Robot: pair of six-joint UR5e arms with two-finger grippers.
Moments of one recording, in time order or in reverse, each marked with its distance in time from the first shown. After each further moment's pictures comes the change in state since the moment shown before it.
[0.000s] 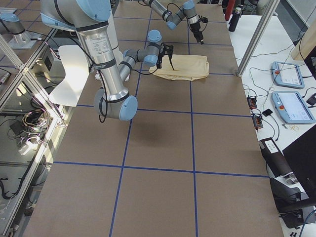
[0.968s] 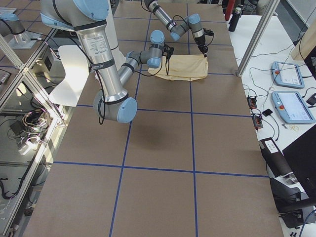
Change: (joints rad) left arm 0.063 -0.289 0.386 -0.022 0.091 -0.141; right arm 0.094 -0.045 0.009 0.231 0.266 0.434
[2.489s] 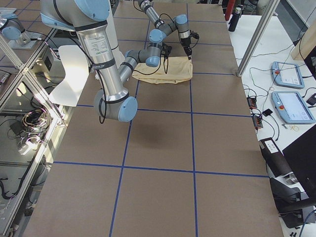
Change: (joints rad) left arm 0.112 0.135 -0.299 0.160 -0.025 0.023; right arm -0.024 0.014 -0.001 0.002 0.017 0.004
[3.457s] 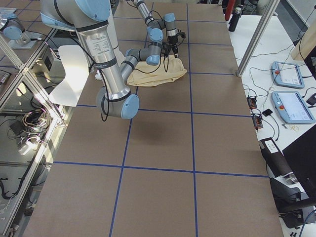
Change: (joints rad) left arm 0.100 0.256 -0.244 -0.050 -0.006 0.007; right arm -0.019 0.046 -0.041 0.002 -0.002 0.000
